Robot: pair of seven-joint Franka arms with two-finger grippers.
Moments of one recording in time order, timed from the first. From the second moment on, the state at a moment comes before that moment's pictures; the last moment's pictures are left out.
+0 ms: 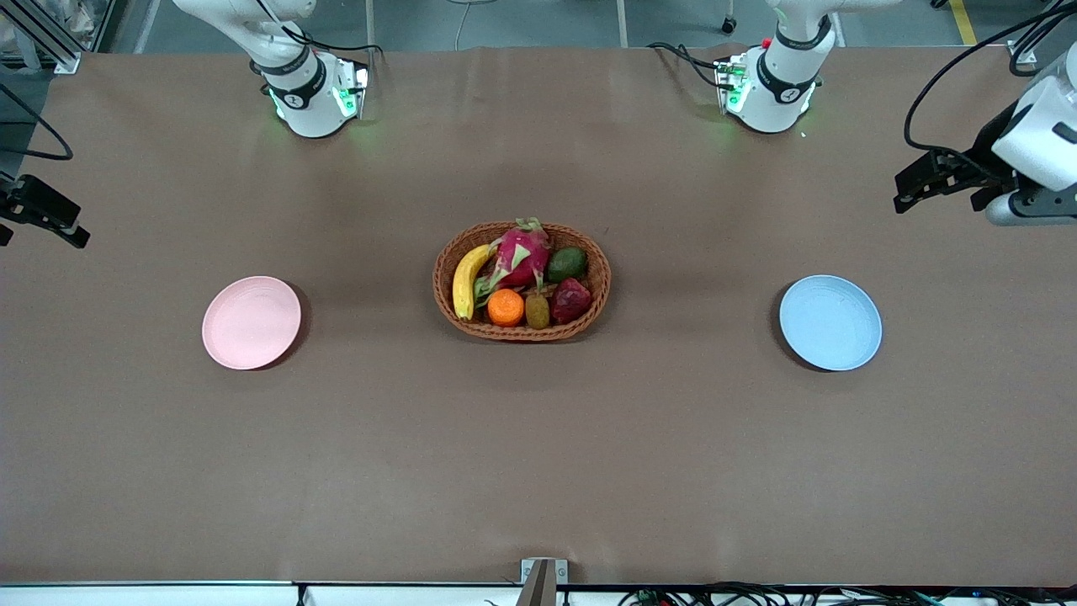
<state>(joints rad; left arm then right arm) 0.00 -0.02 -0.11 -1.60 0.00 1.53 -0.10 -0.06 -0.04 -0.03 -1.61 0.01 1.69 -0.05</state>
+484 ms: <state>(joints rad) -0.01 0.13 -0.24 -1.60 0.00 1.69 -0.23 -0.01 0.05 -0.03 -1.62 0.01 1.70 -0.05</state>
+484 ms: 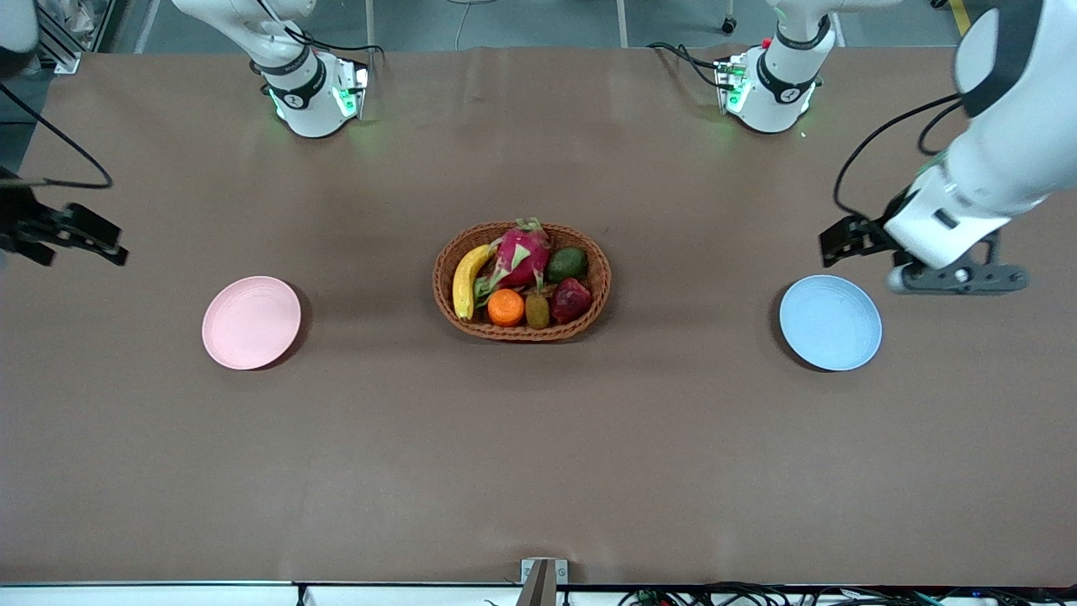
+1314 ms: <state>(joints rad) -0.26 0.44 -0.35 -1.61 0.03 1.98 -0.98 0.21 0.27 -0.02 -1.67 0.10 1.81 -0.04</state>
